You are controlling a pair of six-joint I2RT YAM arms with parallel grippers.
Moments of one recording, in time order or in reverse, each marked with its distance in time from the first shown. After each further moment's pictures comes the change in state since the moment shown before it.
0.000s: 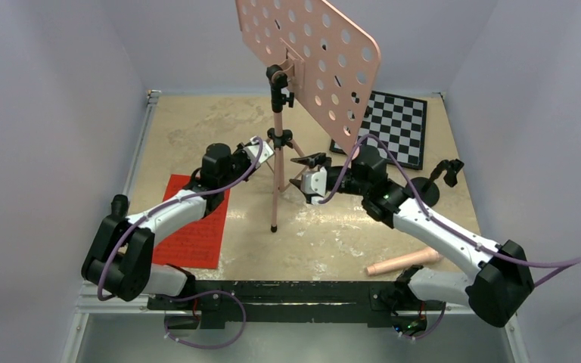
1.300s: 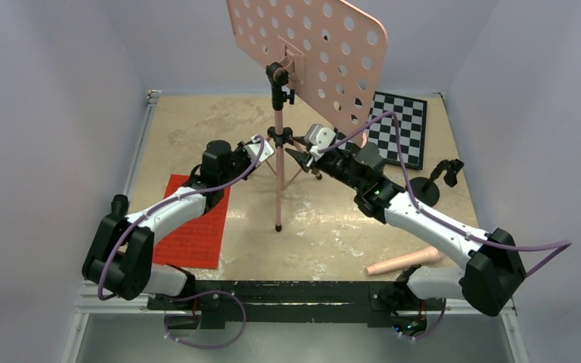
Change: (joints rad) left arm 0.009 0.011 0.035 -0.063 0.024 0.029; right arm 0.056 0.094 0.058 0.320 0.394 0.638
